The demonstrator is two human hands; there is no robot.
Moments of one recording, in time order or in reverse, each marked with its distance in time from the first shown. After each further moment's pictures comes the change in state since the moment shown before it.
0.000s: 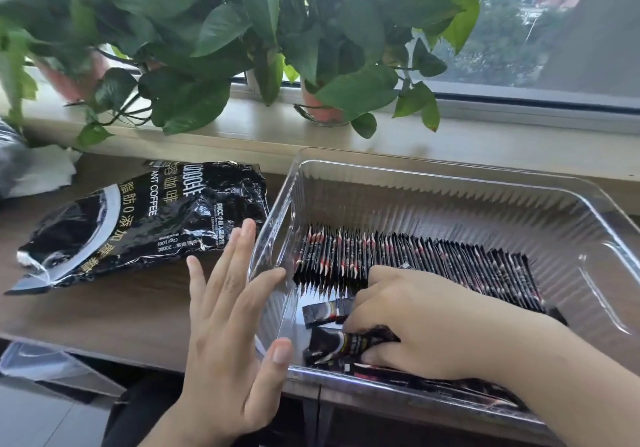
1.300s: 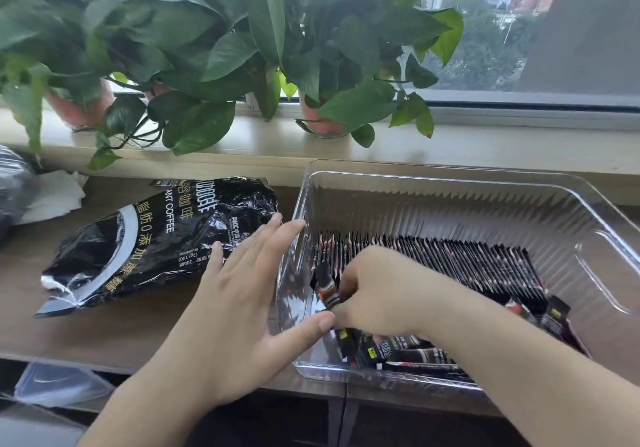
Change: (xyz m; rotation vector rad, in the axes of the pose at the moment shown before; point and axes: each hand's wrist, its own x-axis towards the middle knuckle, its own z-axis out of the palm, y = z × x) left_hand 0.046 -0.004 -0.055 0.133 -0.496 -0.115; right_hand 0.044 -0.046 -0.029 0.599 0.015 0.619
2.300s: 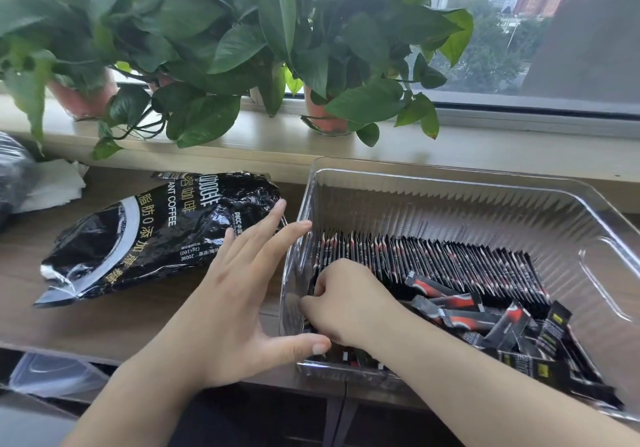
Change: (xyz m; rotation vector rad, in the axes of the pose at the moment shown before) left_hand 0.004 -0.022 0.004 -0.049 0.026 0.155; right_hand 0.026 -0.017 0.043 0.028 0.159 0.033
